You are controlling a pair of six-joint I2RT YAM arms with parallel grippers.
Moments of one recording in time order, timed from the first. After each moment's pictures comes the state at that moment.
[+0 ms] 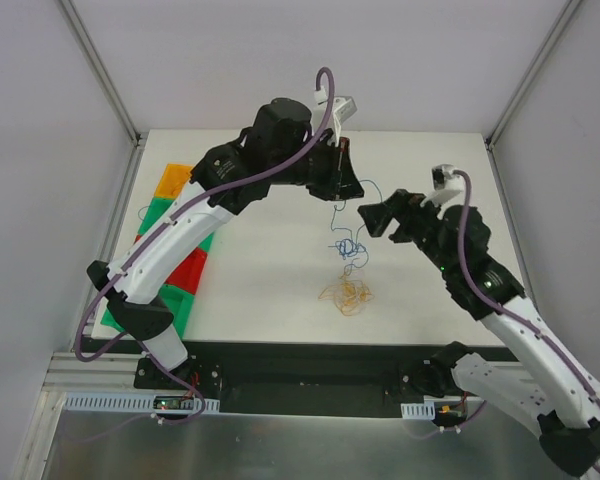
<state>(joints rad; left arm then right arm) -0.88 1.67 2.10 -0.86 0.29 -0.50 0.60 0.76 0.91 -0.28 0.05 0.52</state>
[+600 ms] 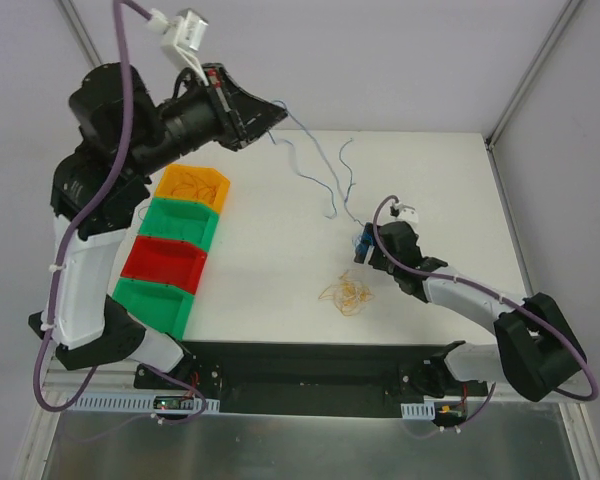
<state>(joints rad) -0.72 1.50 2.39 -0.89 0.26 -0.55 0.60 1.29 0.62 -0.01 0.29 0.61</state>
